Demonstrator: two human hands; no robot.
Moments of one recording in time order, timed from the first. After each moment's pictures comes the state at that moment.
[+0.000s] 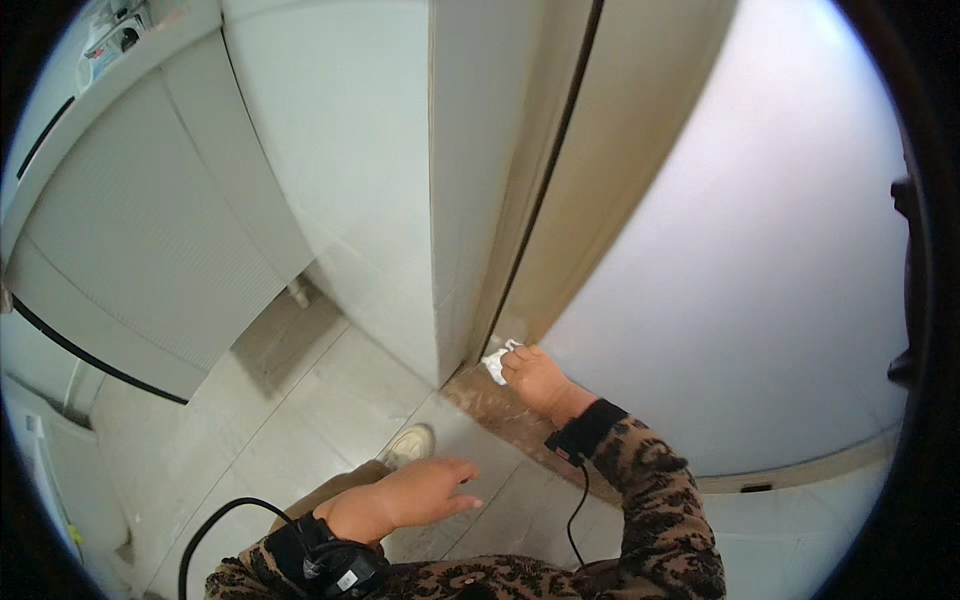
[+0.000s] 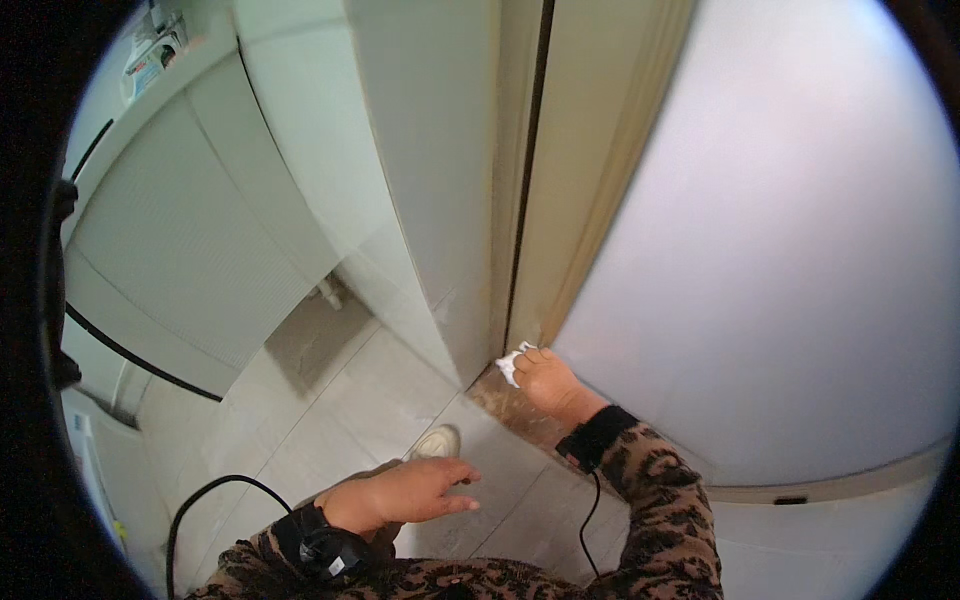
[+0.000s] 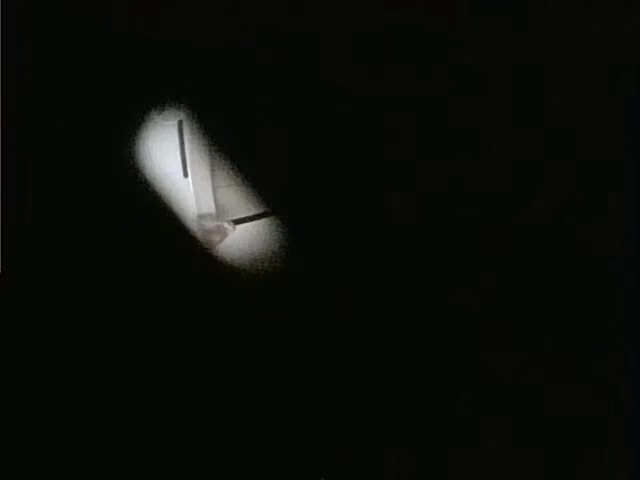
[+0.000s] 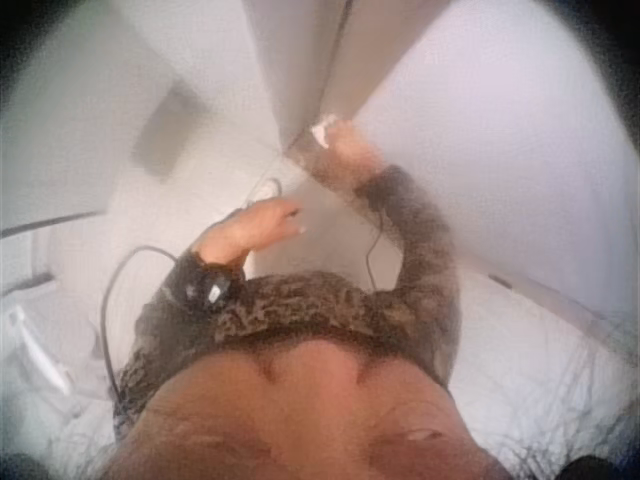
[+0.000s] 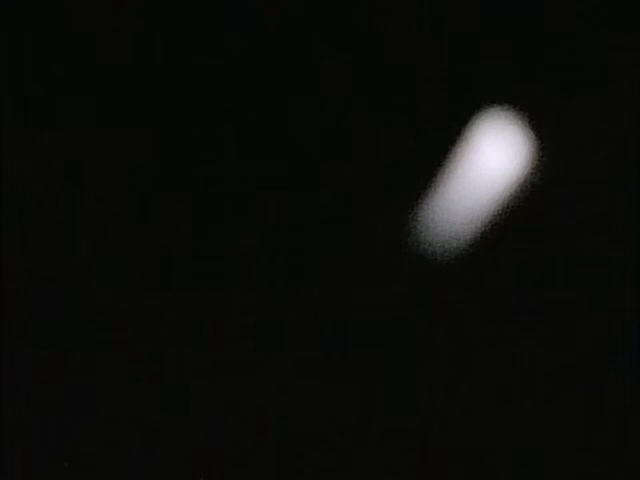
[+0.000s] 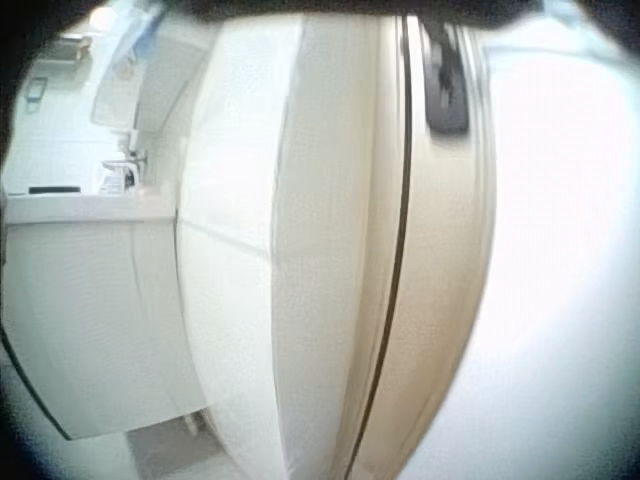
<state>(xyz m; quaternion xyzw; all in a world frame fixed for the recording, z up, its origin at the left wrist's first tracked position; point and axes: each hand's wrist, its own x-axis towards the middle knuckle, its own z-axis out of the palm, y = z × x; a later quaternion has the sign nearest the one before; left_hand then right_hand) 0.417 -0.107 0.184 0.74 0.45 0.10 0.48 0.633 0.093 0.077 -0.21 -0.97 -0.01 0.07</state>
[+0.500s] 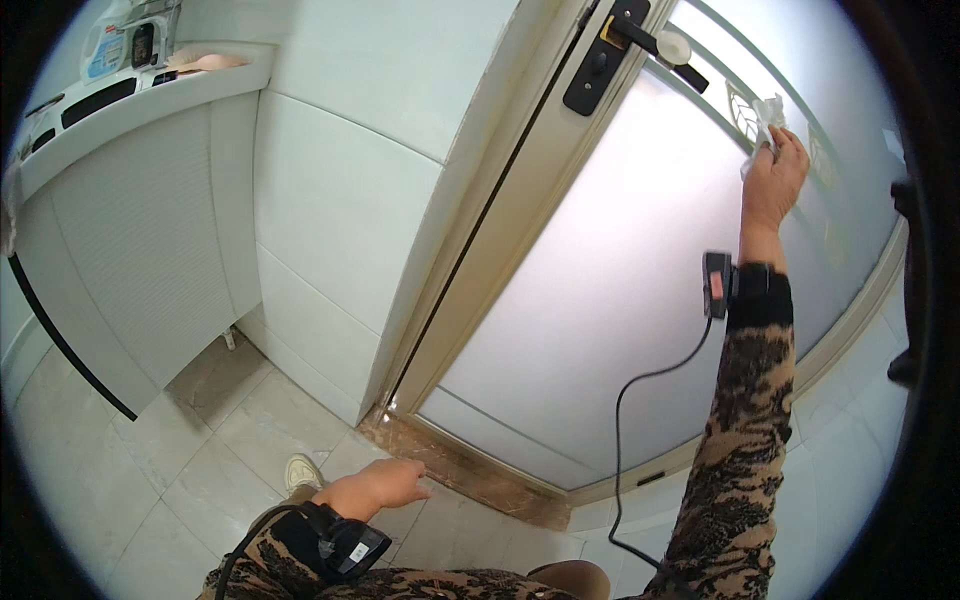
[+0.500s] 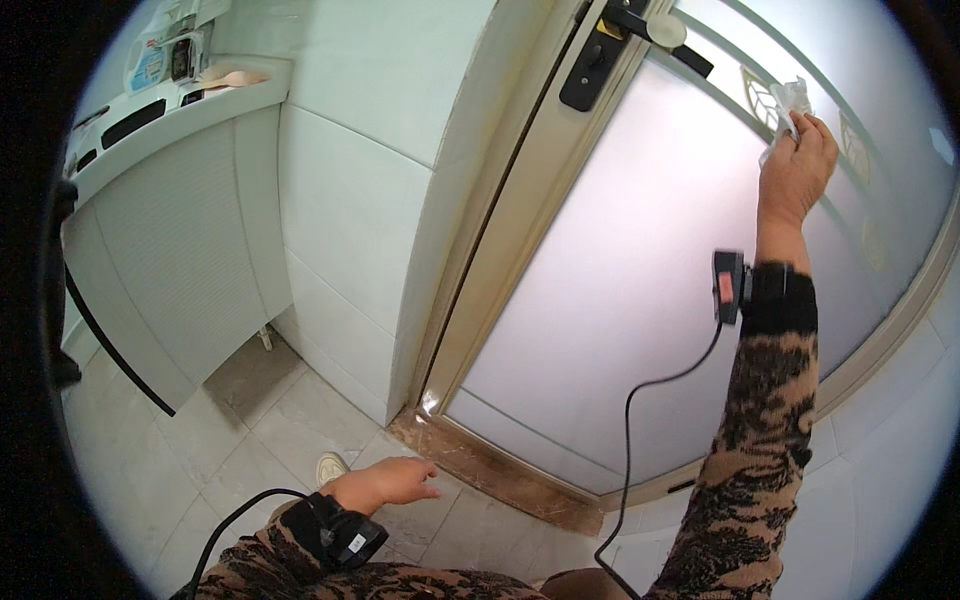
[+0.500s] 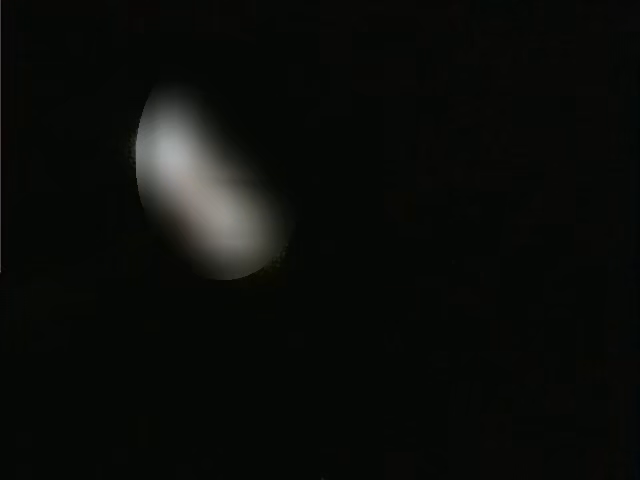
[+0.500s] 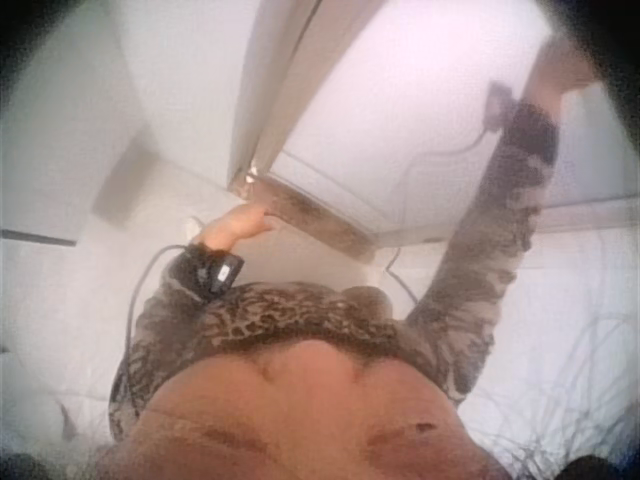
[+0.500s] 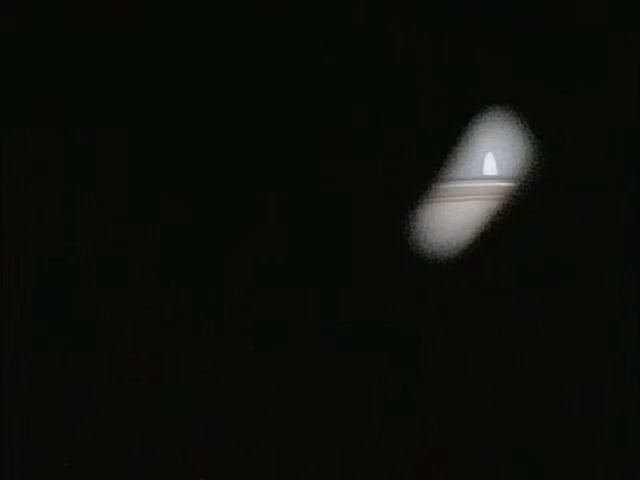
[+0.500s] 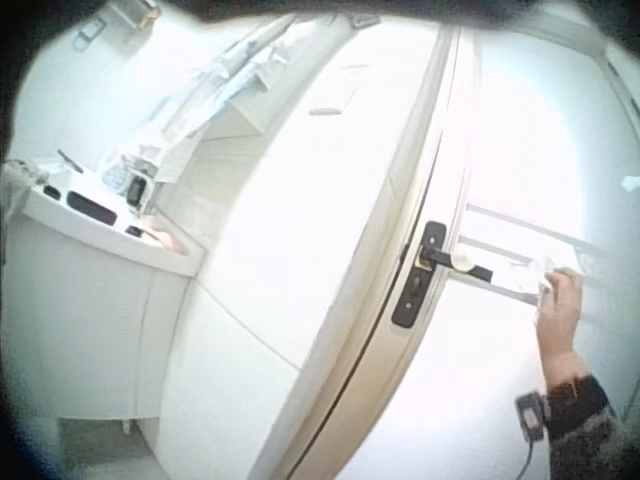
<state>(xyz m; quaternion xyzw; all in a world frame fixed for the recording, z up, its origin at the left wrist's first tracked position) 0.454 -0.112 0.188 0.80 0.46 0.05 0.37 0.787 0.075 0.649 -0.32 -0.54 -0.57 0.53</state>
